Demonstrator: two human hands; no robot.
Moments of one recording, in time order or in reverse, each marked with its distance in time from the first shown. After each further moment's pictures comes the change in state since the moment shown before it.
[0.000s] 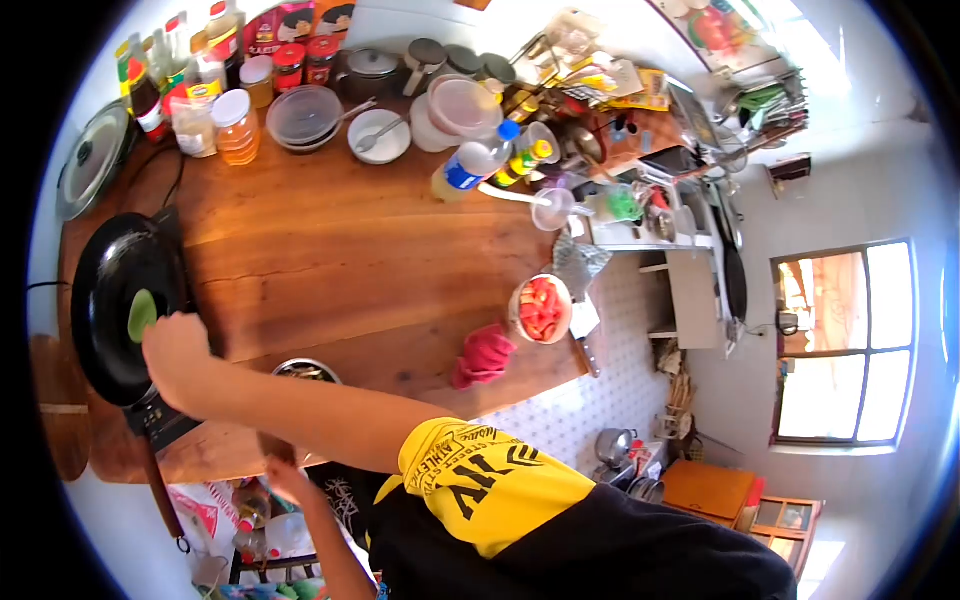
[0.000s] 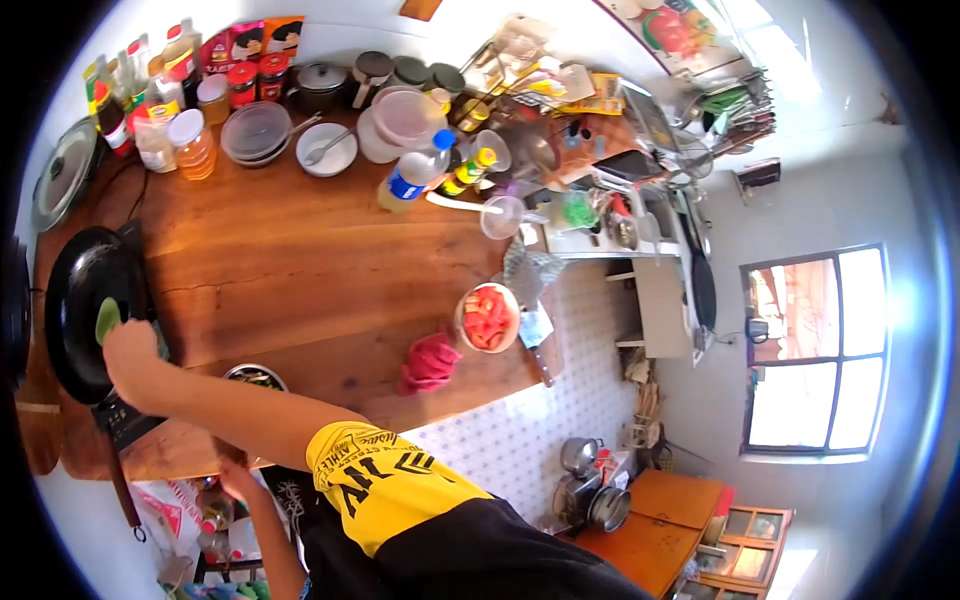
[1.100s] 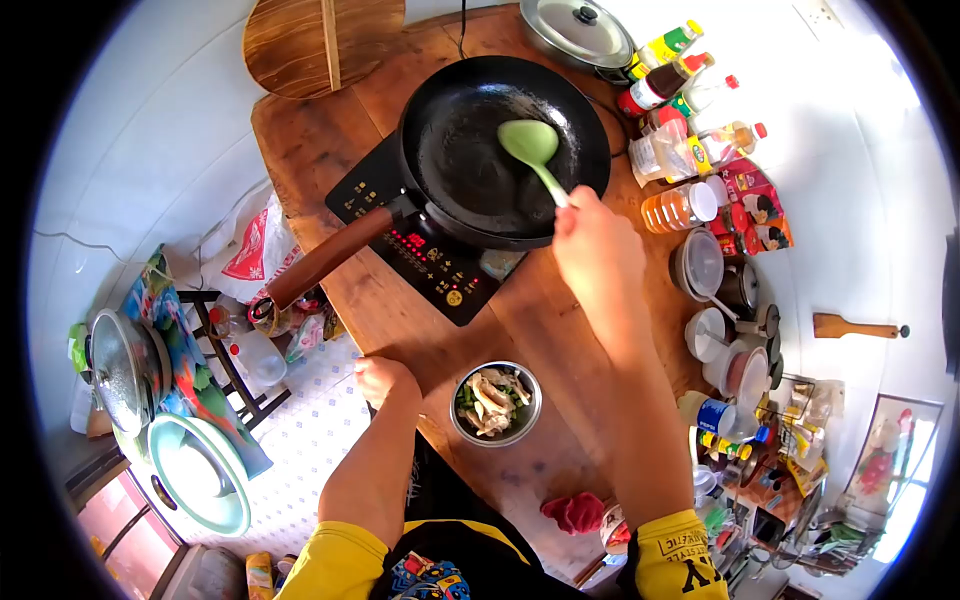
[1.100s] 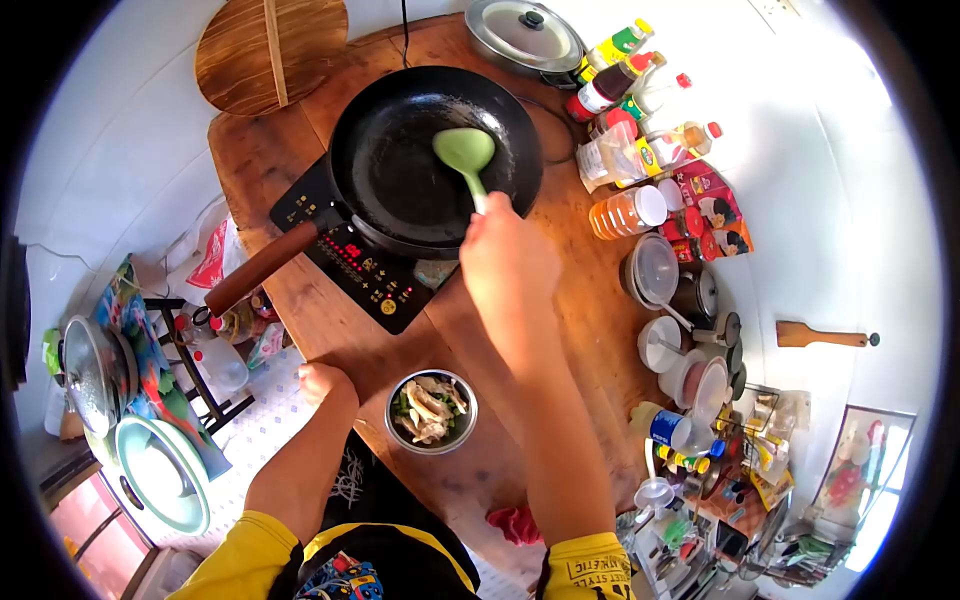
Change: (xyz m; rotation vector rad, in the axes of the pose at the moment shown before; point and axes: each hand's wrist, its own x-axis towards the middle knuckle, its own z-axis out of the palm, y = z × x) left_hand 0.032 0.065 0.044 0.466 0.764 -0.812; right_hand 0.043 0.005 -0.024 -0.299 0.071 -0.312
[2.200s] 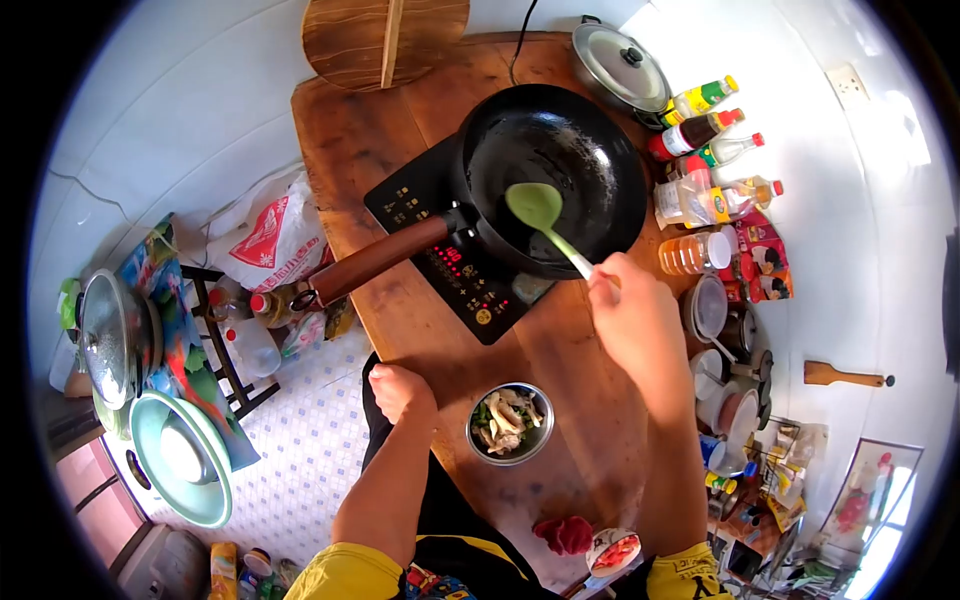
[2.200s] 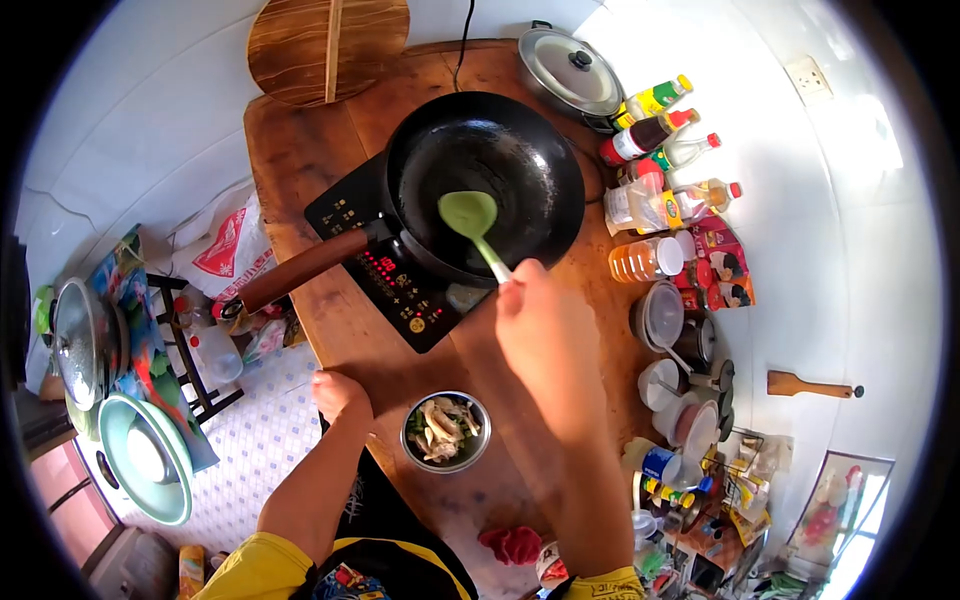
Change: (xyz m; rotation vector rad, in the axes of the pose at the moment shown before) left_hand -0.009 0.012 -0.044 -0.317 -0.273 -0.280; right_hand -0.028 -0.022 -0.030 0.051 -0.184 -0.066
